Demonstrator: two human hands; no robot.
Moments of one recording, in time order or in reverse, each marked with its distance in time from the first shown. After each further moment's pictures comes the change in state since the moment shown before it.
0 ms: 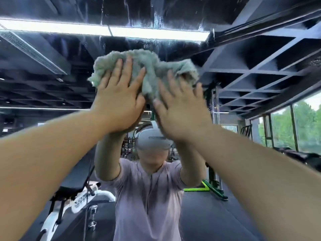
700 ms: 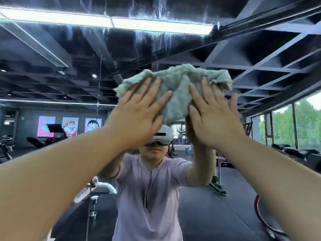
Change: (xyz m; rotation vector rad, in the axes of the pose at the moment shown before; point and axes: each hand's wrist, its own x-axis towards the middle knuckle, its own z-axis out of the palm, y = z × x) left_hand -0.057 0.028 0.032 0.049 0.140 0.284; right_hand -0.058 0.046 0.012 0.004 -0.002 0.138
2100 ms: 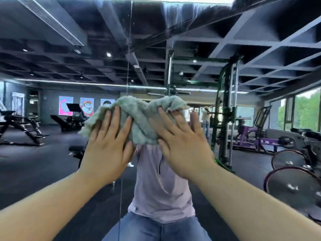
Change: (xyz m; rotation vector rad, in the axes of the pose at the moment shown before) left_hand -0.198 -0.001 -0.008 -0.024 -0.152 -0.309; right_hand -0.117 -0.093 0.064 -0.025 -0.045 -0.370
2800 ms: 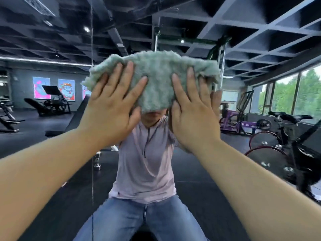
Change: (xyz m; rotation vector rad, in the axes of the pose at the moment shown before) left_hand 0.058 0.049 0.010 0.014 0.144 0.190; right_hand -0.011 0.054 -0.002 0.117 0.053 0.362
